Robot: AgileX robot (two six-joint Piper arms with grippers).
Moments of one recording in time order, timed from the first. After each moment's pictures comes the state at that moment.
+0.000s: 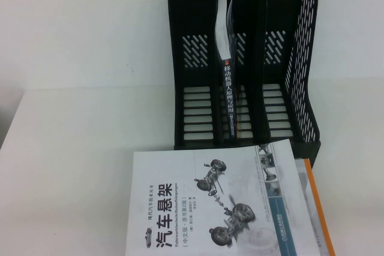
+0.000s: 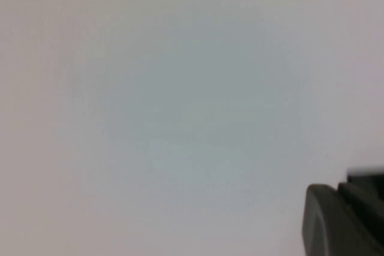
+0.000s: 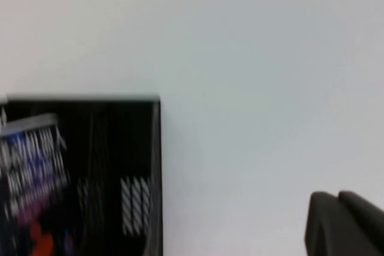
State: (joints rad) right arm 0.03 -0.01 0.03 -0.15 -0.15 0.16; left arm -0.04 -0.01 0.02 0.02 -0.36 -0.07
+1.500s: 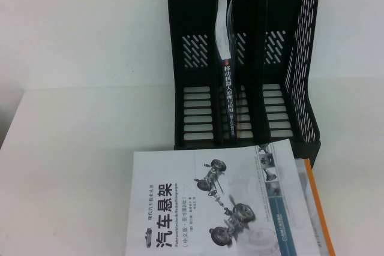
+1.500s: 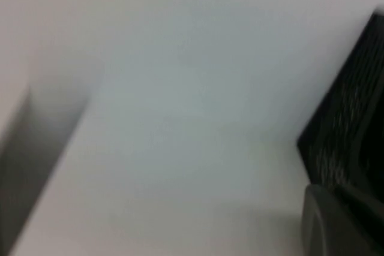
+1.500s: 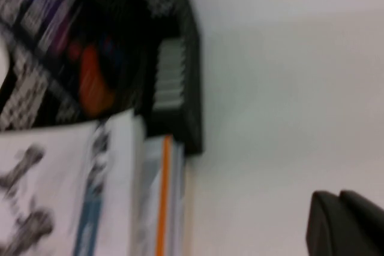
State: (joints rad) right arm 0.03 0.46 -0.62 0.17 0.77 0.05; left arm -0.04 0.39 -0.43 -0.07 0.27 -0.28
